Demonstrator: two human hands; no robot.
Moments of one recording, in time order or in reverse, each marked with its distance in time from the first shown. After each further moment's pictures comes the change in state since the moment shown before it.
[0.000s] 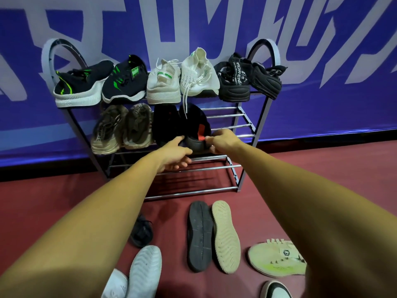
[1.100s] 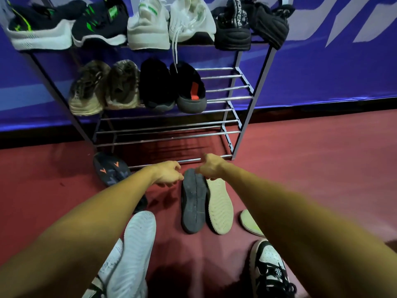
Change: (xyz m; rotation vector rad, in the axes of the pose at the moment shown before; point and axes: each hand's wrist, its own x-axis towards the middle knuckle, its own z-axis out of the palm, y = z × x) left_hand -0.006 -0.128 0.058 0.553 -0.225 -0.137; right_hand -0.052 0.118 0.072 -0.523 -0.318 0.173
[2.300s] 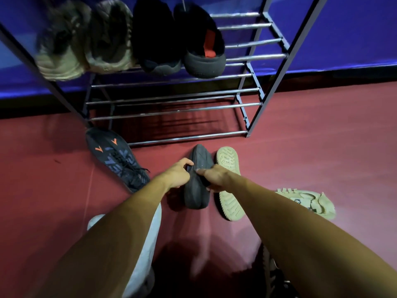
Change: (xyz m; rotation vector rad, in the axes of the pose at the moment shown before) left_hand 0.062 -0.048 0.073 -0.313 0.004 -0.093; right_hand 0.048 0.044 0.096 0.526 -0.235 0.361
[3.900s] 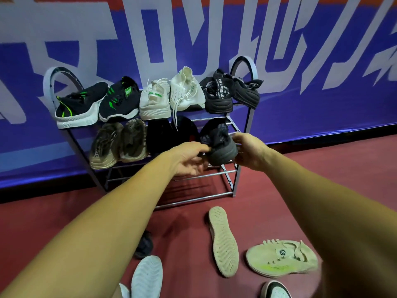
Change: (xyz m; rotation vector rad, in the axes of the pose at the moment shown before) left_hand -0.172 0.231 -0.103 -0.576 -0.085 0.192; right_hand -0.204 -0.122 -0.181 0.640 0.111 -0.559
